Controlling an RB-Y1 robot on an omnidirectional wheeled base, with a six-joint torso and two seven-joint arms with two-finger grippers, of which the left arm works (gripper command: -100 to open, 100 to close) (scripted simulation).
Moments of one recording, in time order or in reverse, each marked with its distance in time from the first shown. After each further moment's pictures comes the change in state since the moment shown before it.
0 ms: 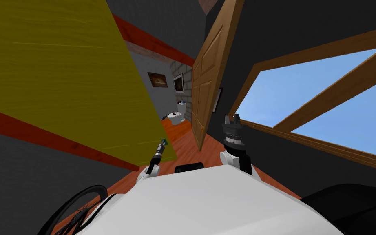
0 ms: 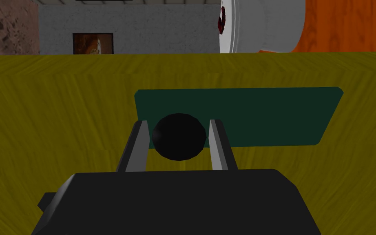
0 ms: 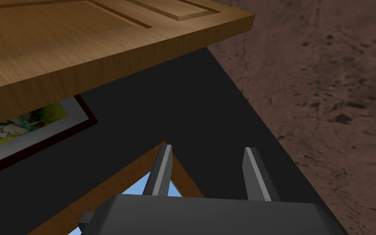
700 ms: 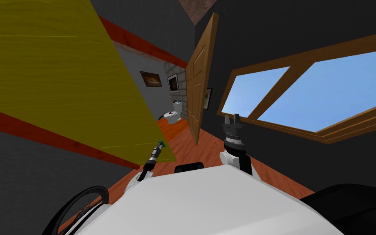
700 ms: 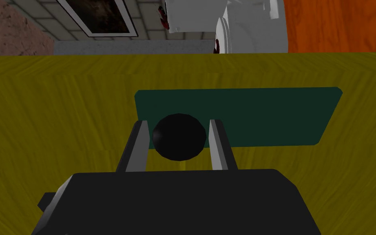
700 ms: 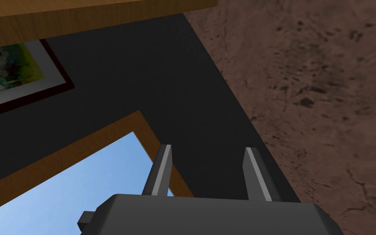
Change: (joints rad) arm 0.071 0.096 -0.052 -0.016 -0.015 -0.086 0.106
